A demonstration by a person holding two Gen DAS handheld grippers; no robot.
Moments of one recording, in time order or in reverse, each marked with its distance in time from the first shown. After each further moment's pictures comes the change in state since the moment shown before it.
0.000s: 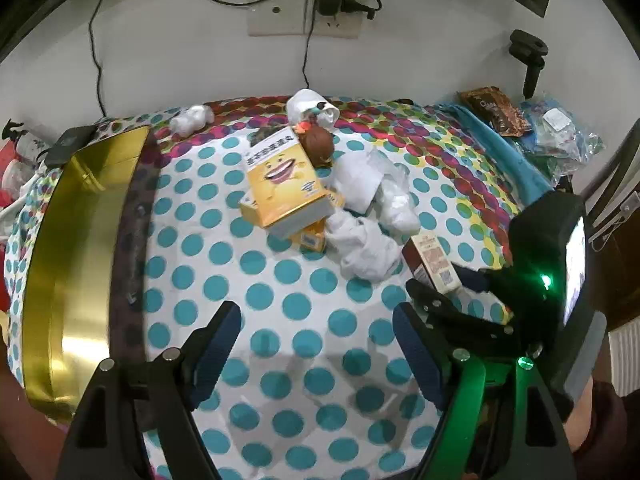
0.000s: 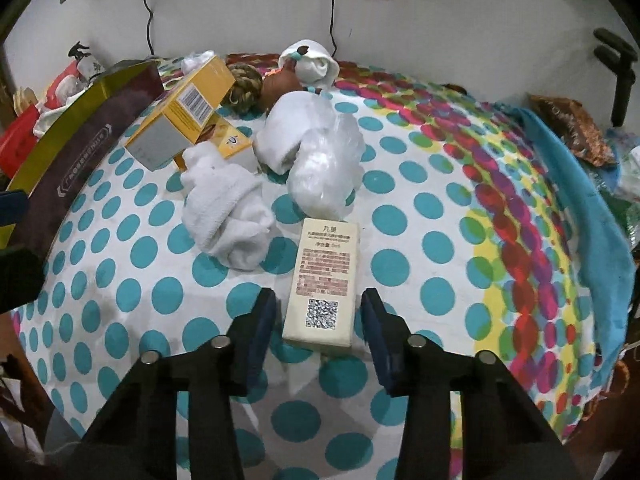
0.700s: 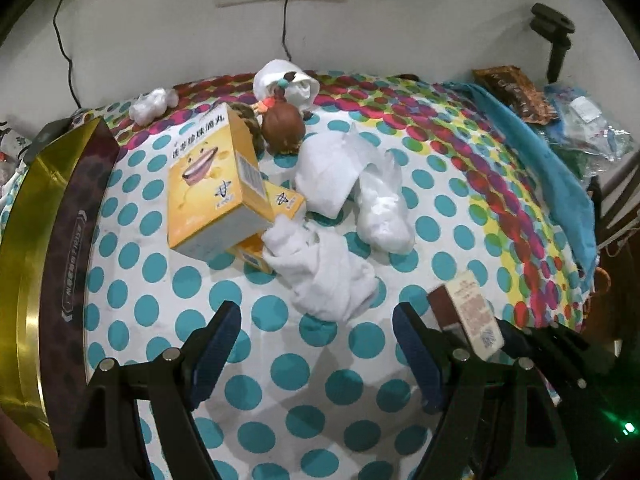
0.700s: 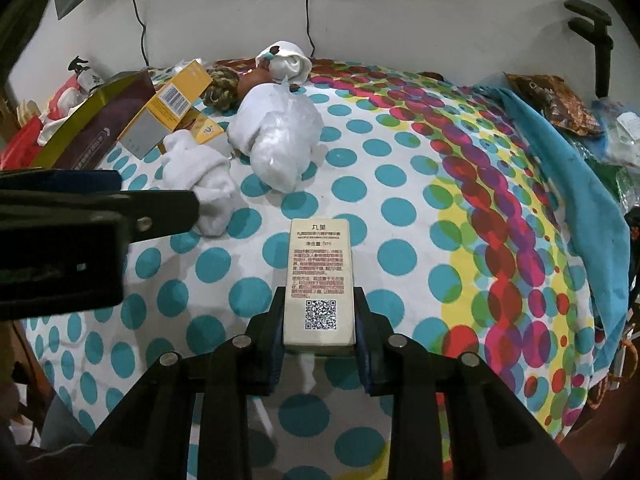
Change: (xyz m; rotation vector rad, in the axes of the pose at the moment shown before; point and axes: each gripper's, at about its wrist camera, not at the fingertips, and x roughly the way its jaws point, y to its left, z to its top) left arm 0.065 -0.037 0.019 -0.037 0.065 0.050; right arm -0.016 -0.030 -0.020 0.034 -0.024 0.014
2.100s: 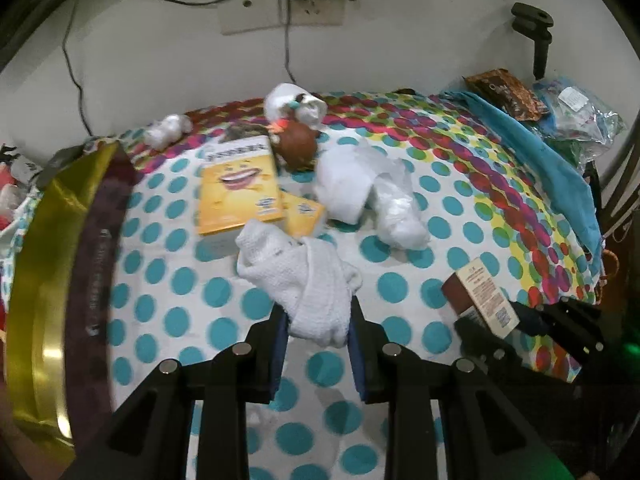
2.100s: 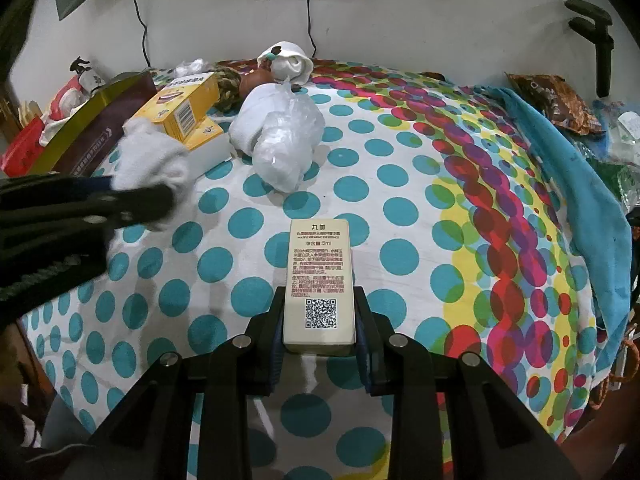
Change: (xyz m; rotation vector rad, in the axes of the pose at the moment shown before) left arm -0.019 0.015 -0.016 0.077 -0.100 0.044; right arm 0.001 0.001 0.003 -0.002 -0.007 0.006
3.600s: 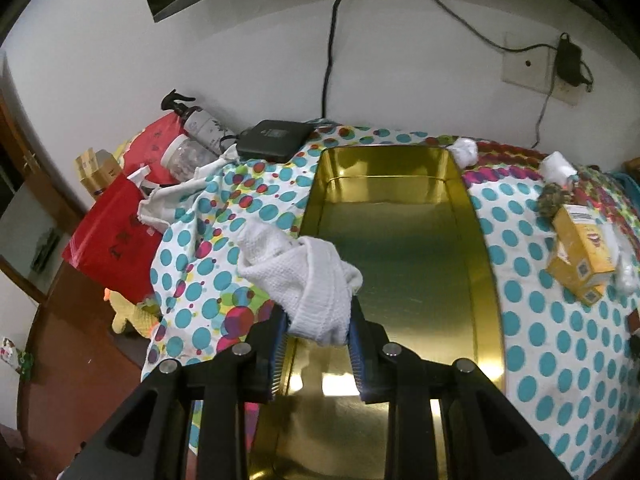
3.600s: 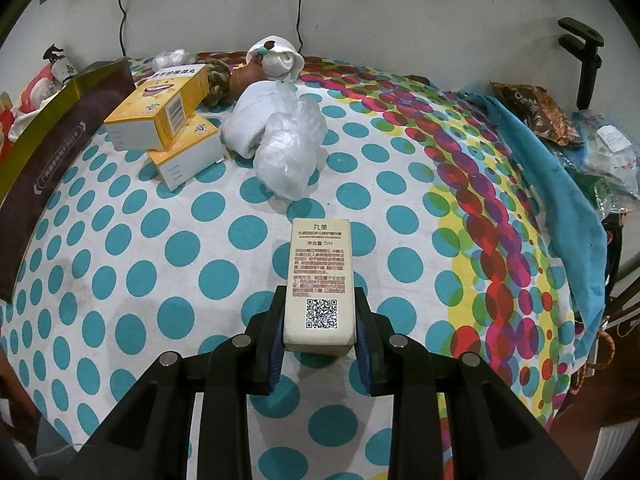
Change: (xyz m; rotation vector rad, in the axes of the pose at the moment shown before) left arm -0.061 0.259 -0.027 -0.218 -0.068 0.381; right arm 0.006 0.024 0.009 -0.006 0.029 -0.148
